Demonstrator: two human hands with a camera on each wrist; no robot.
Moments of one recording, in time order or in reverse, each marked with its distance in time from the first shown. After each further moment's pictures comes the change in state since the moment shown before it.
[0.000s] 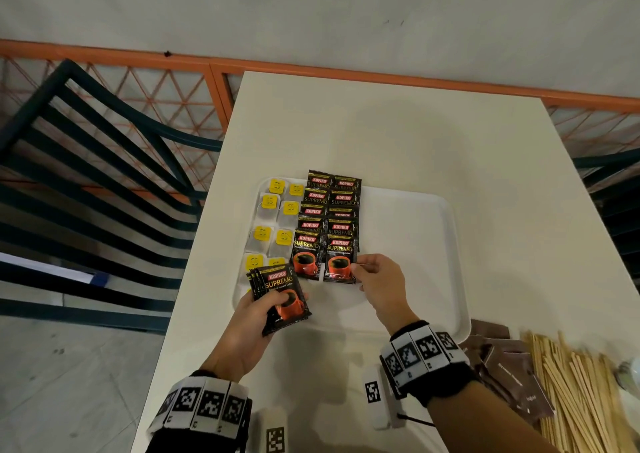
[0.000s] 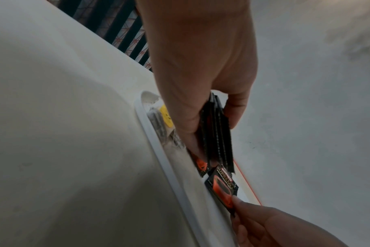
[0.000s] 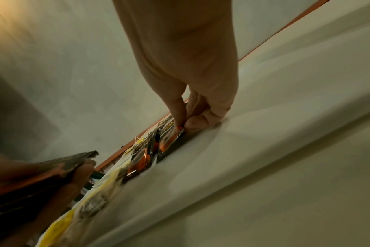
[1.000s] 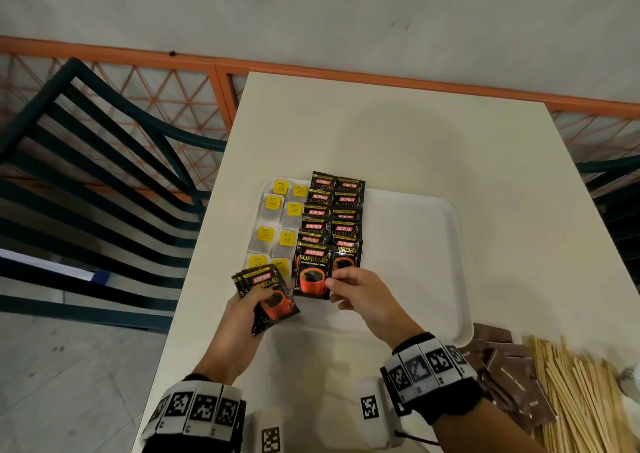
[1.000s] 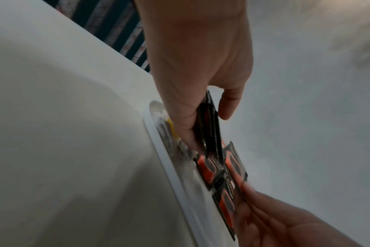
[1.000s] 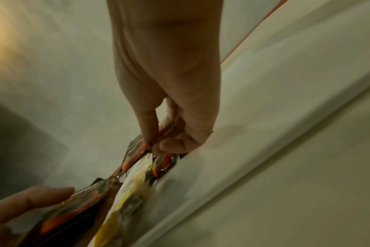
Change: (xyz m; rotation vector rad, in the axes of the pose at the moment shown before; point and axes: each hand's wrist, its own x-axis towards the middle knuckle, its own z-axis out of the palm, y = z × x) left_hand -0.002 0.005 -0.011 -0.097 0.083 0.062; right_hand -0.030 -0.016 0.004 0.128 -0.463 0.036
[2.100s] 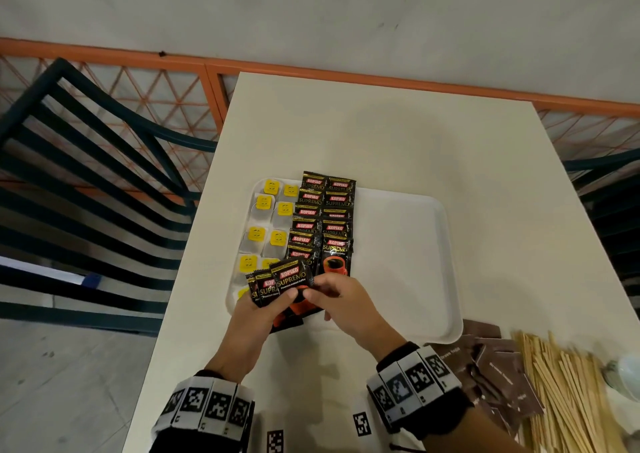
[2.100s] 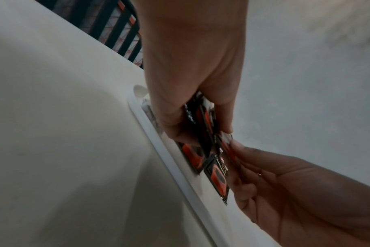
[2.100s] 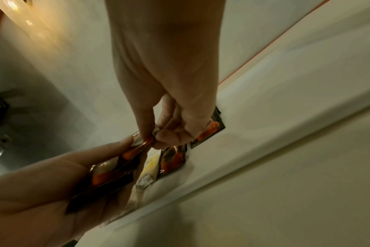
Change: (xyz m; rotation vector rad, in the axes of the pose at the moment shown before) left_hand -0.003 -0.014 0.018 0.287 -0.036 0.085; right_hand -0.009 0.010 0.013 -0.204 -0.021 -0.167
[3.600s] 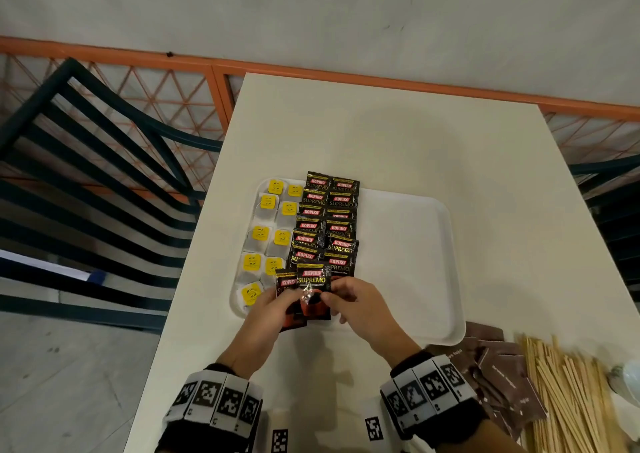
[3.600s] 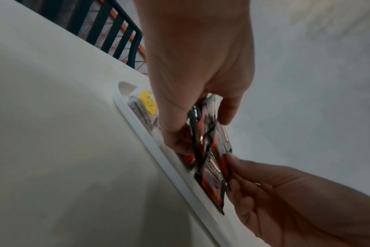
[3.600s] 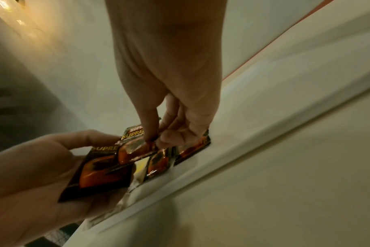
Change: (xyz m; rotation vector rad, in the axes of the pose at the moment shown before) left_hand 0.006 -0.003 0.012 -0.001 -0.012 -0.110; right_hand -0.007 0.008 -0.013 -0.046 0.060 0.048
